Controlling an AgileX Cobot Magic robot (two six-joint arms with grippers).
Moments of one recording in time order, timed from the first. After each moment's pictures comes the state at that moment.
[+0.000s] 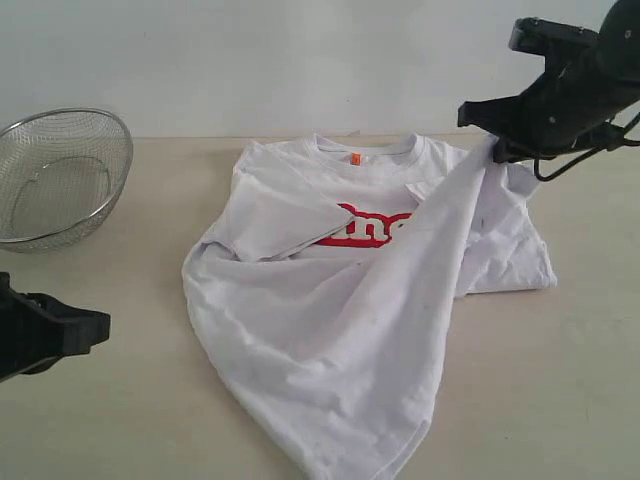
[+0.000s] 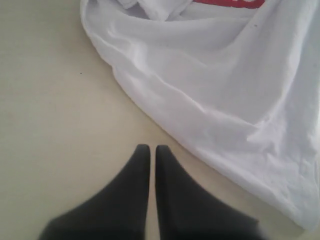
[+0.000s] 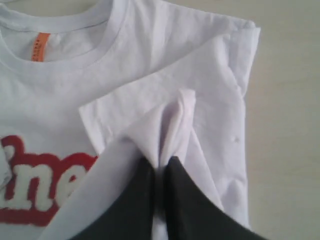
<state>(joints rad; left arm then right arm) -0.10 1.21 -0.34 -1.55 0.41 1.44 -0.03 1.90 -1.34 0.18 0.43 0.05</state>
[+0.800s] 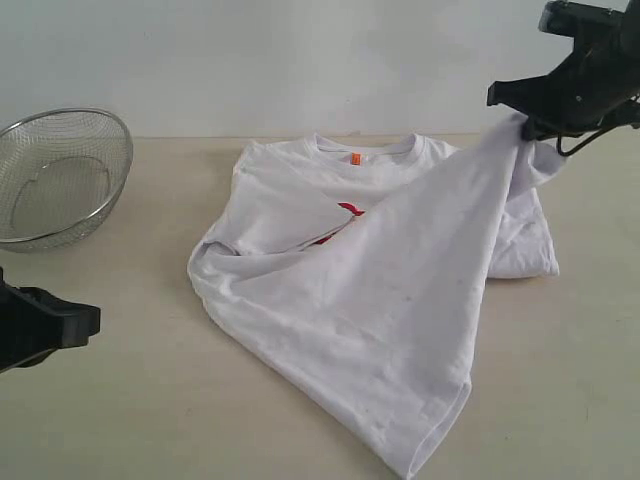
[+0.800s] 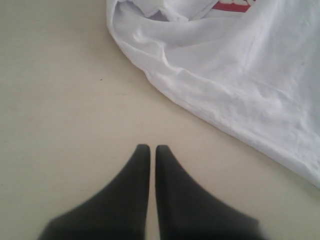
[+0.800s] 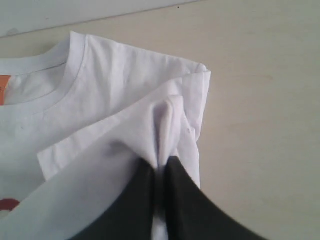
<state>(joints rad) -0.10 1.21 -0.35 -1.55 0.36 1.44 -0.10 1.97 -1.48 0.16 0.47 0.03</state>
